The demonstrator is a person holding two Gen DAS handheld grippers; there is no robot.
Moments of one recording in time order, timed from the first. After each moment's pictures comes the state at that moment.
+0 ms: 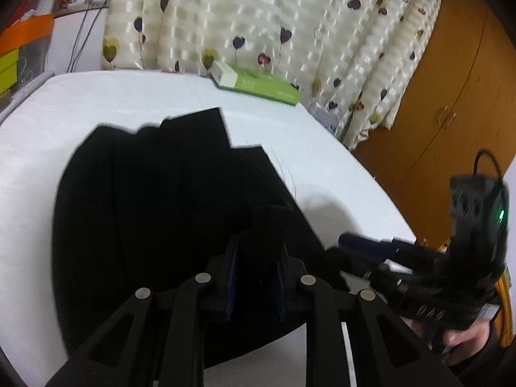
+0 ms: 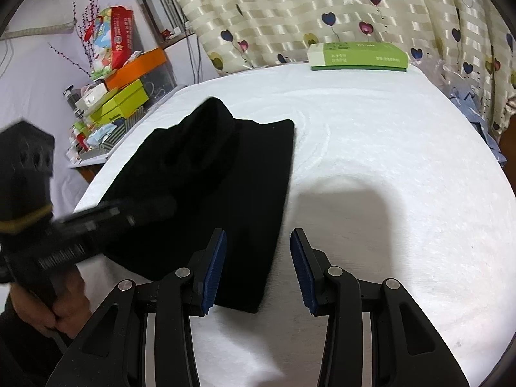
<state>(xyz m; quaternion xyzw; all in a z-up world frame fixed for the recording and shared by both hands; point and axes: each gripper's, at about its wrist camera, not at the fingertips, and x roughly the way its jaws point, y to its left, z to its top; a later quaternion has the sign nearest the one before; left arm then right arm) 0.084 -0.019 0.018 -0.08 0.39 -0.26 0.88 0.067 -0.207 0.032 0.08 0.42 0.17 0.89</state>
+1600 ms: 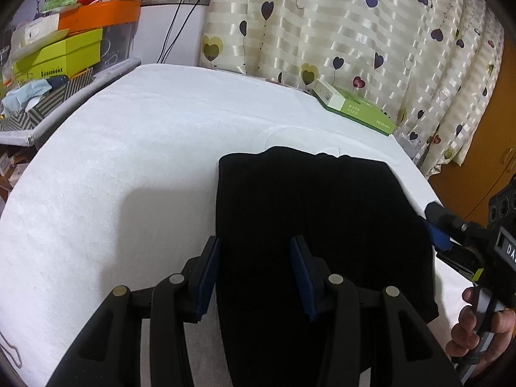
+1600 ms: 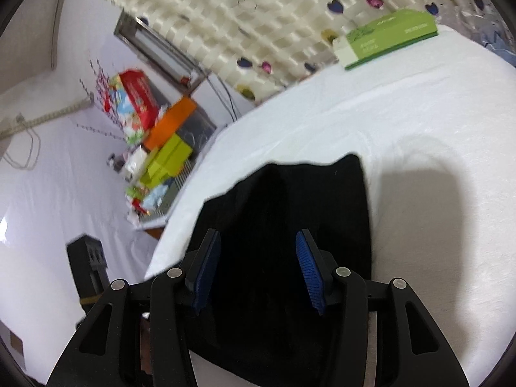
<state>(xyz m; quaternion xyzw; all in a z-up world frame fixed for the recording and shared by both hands) 0.107 0.076 0.010 -0.11 0.40 -0.09 0.91 0.123 -0.199 0.033 0.28 0.37 0.26 0.85</state>
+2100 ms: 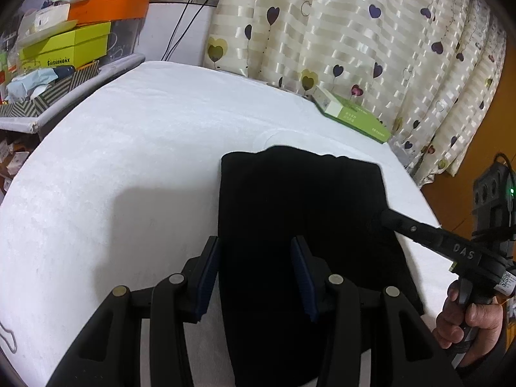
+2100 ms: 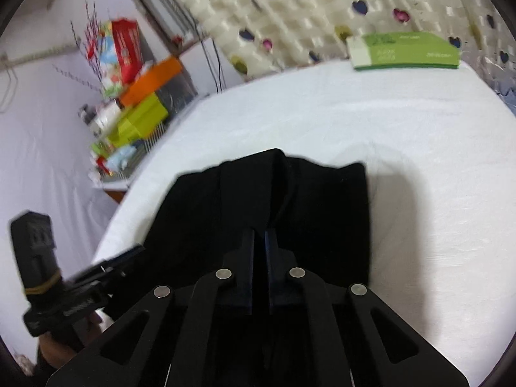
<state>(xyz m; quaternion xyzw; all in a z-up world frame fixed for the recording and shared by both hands) 0.093 0.081 0.017 -0.14 0.39 -0.10 0.91 0.141 -0.163 0.041 0.15 0.41 0.22 0.87</state>
